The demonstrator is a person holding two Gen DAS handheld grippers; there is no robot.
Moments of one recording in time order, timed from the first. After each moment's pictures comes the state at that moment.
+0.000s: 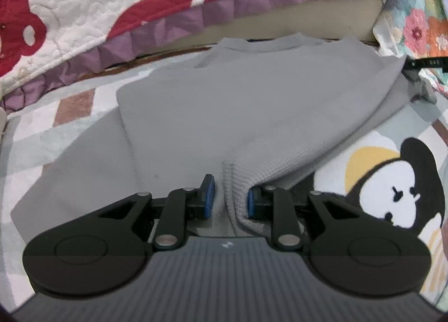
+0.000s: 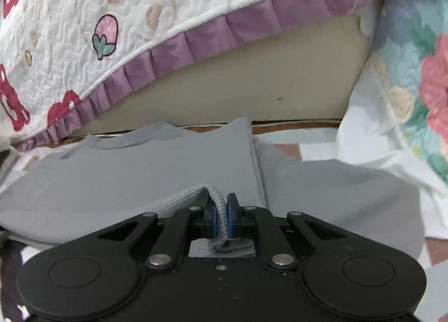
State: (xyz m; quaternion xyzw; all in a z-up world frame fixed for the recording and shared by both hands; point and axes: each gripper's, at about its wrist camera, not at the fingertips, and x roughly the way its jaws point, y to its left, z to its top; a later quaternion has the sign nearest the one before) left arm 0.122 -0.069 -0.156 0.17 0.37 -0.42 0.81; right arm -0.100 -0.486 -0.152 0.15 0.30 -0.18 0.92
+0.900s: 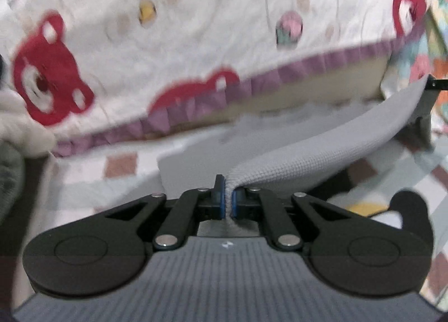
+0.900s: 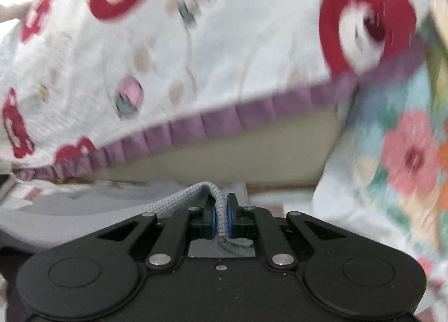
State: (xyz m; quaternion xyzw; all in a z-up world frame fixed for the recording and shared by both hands) left arm 0.073 -0.033 -0.069 0.13 0.23 -0.38 0.89; right arm -0.149 -0.432 -0.079 0.09 0.18 -0.24 0.95
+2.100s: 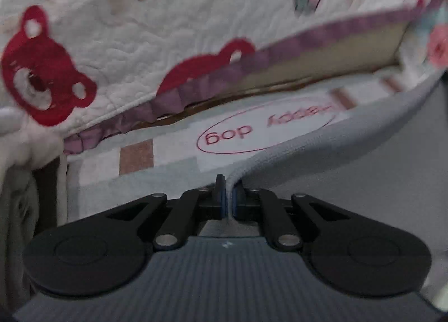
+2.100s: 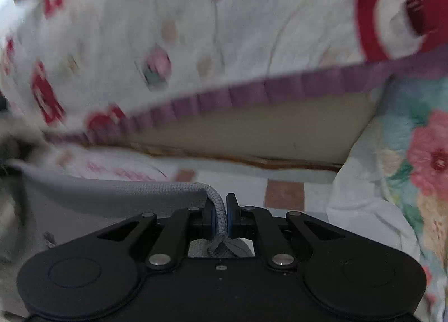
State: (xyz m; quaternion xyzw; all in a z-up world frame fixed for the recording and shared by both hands) left arm 0.148 -0.092 -0.082 0.22 0.35 -0.35 0.84; right arm -0.115 -0.465 -0.085 0.09 0.30 -0.15 0.94
